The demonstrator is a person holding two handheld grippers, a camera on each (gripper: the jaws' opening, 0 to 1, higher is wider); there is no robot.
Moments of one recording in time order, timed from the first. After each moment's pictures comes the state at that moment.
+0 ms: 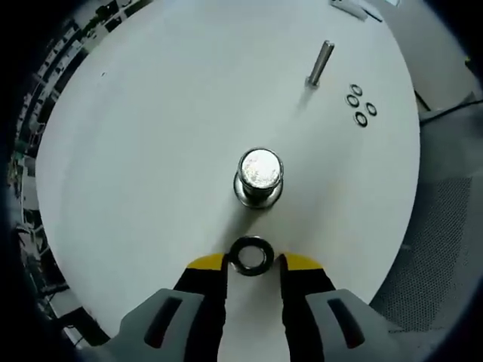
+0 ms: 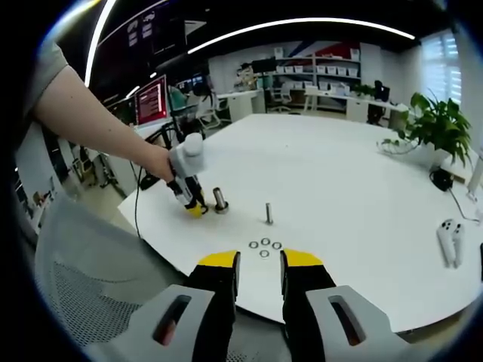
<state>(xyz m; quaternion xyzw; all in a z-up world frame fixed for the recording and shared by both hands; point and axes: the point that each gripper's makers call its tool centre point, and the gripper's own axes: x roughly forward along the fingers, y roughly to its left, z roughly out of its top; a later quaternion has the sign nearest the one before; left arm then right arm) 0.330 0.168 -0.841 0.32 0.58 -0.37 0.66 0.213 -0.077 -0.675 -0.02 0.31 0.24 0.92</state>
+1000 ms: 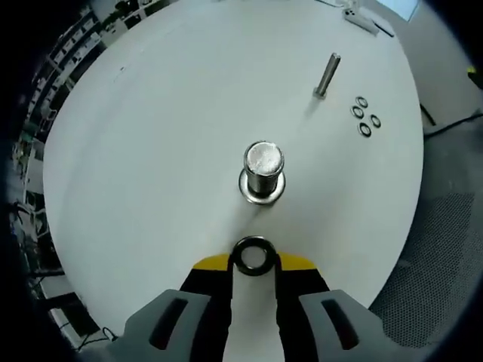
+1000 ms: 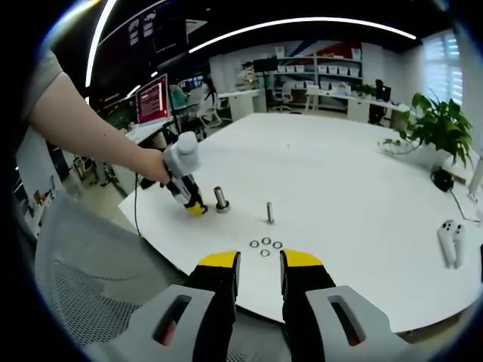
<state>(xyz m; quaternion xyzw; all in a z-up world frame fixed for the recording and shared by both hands) 0.324 0.170 -0.834 0.29 0.56 -0.34 0.70 0.212 -0.076 -0.676 -0.03 0.31 0.24 0.92</state>
